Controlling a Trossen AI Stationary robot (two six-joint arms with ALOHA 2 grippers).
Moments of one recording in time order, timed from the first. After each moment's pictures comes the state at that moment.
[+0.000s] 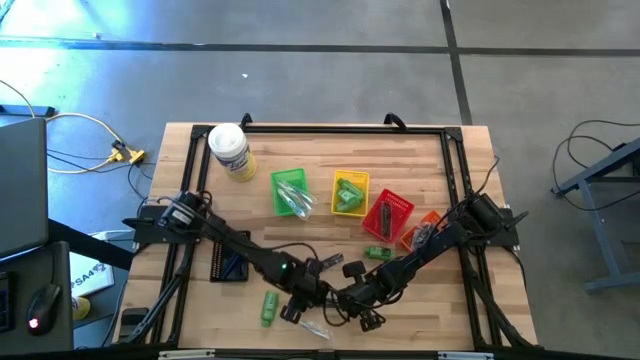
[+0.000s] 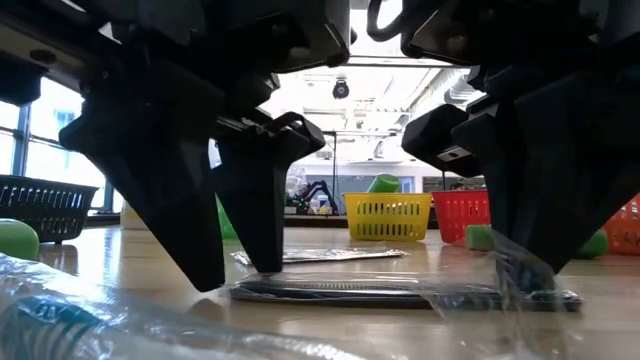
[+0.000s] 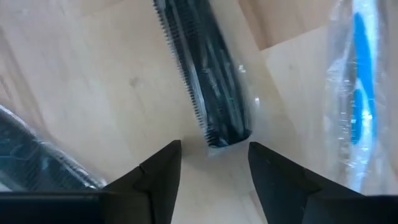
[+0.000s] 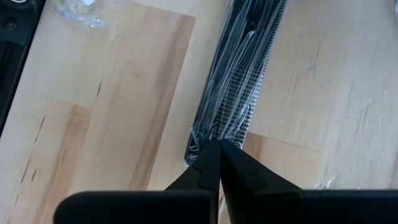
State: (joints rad) left arm -0.48 2.04 1.41 -0.46 0.01 -0.07; right arm 0.53 2.07 1.25 -0.42 0.07 0.27
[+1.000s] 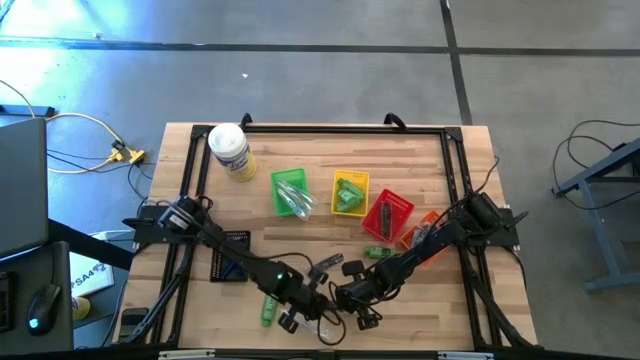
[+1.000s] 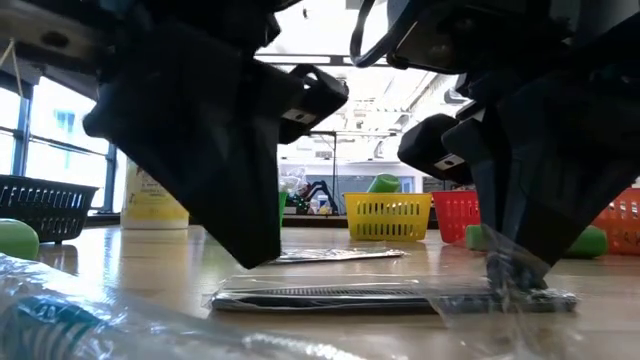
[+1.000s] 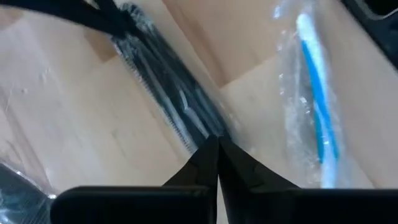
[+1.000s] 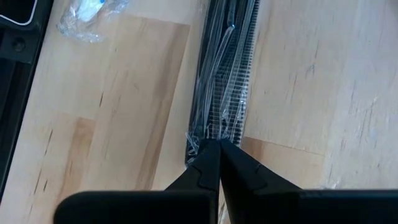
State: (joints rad) left arm -0.54 2.04 1.43 -0.39 -0.06 0.06; right arm 0.51 2.08 1.25 -0.41 0.02 0.31
